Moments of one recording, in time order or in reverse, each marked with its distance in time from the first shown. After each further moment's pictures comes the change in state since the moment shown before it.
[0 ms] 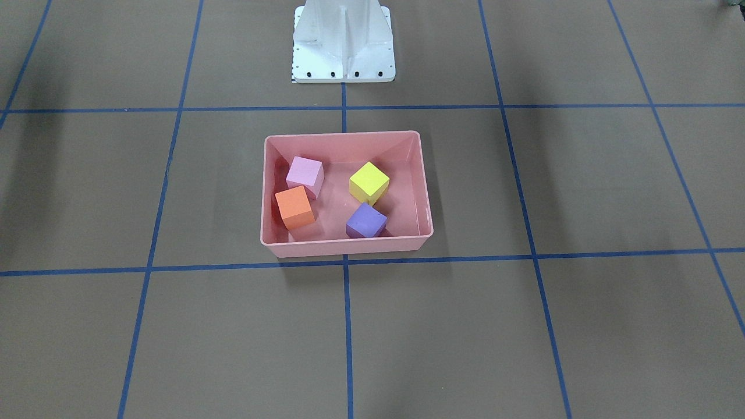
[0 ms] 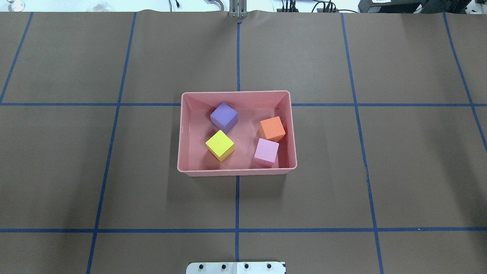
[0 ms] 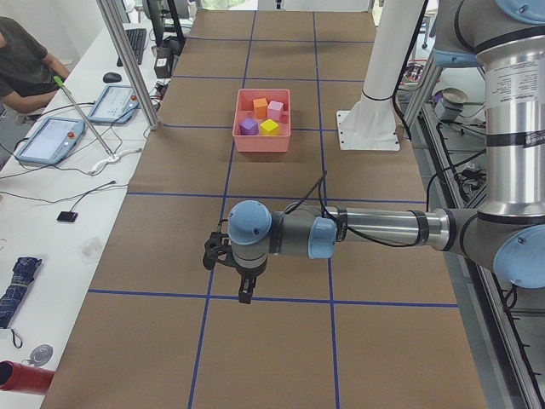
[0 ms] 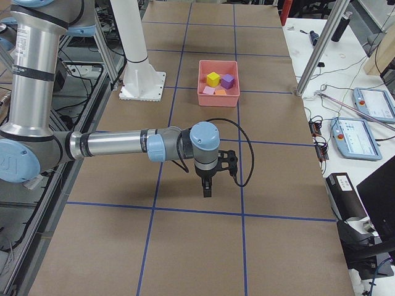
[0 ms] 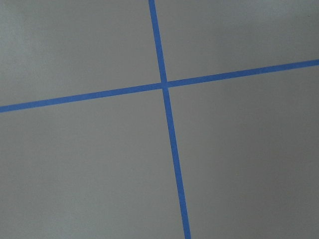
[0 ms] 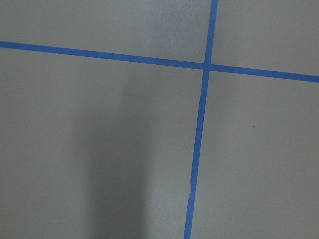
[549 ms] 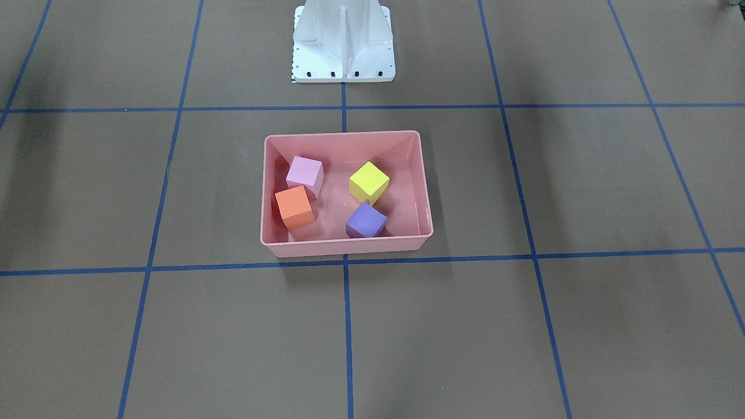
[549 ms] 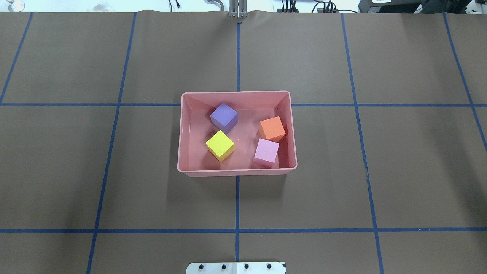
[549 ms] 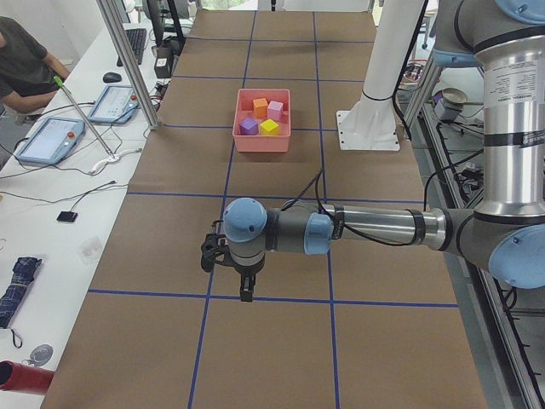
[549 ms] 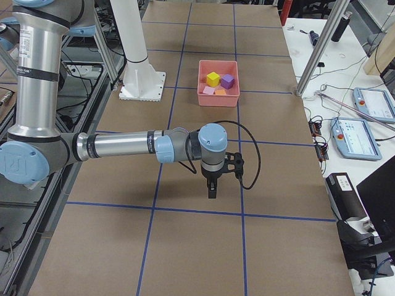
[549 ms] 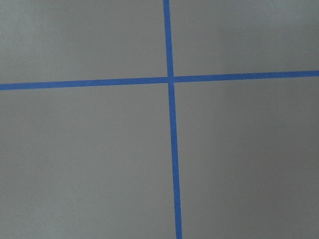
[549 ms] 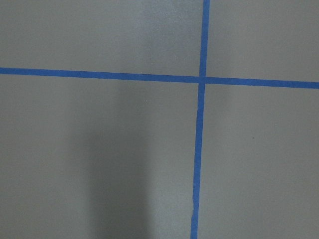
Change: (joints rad) left arm 0.005 -0.043 -0.002 0.095 0.001 -0.100; right arm -0.014 0.074 -0.089 0.002 -0.009 0.023
